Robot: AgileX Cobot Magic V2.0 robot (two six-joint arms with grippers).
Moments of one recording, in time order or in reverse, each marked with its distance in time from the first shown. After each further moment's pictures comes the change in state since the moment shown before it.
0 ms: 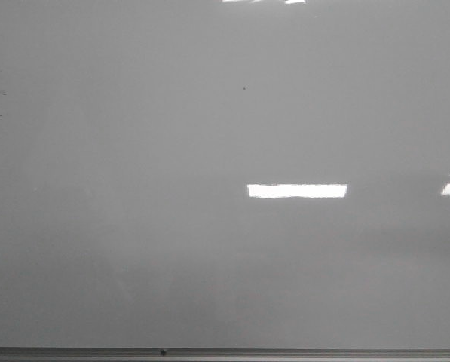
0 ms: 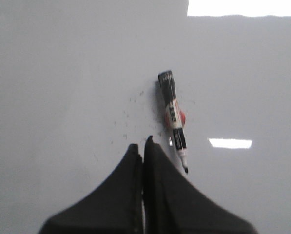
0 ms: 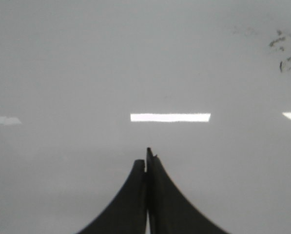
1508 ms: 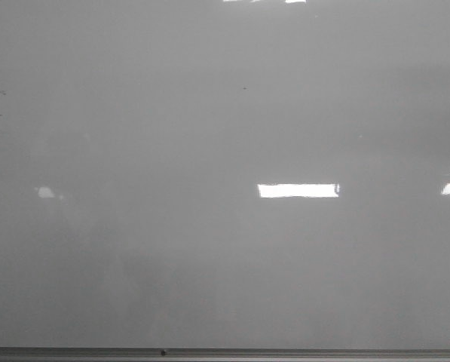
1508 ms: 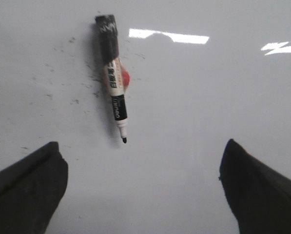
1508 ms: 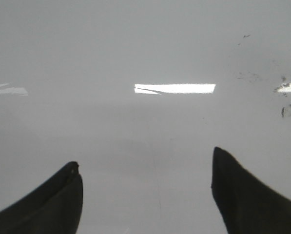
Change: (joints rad) left arm -0.168 0.777 -0.424 -0.148 0.113 0.000; right arm 0.000 0.385 -0.476 0.008 0.253 0.000
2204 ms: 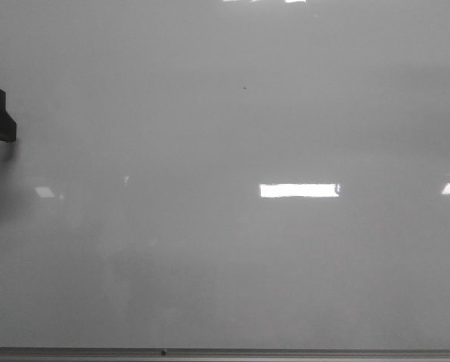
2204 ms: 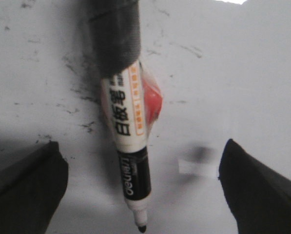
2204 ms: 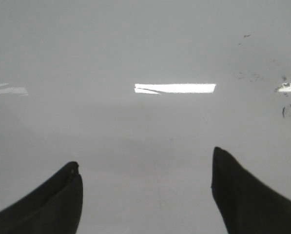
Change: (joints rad) left arm -0.005 0.700 -0.219 -0.057 -0.329 0.000; right arm 0.000 0.000 0.000 0.000 0.000 0.000
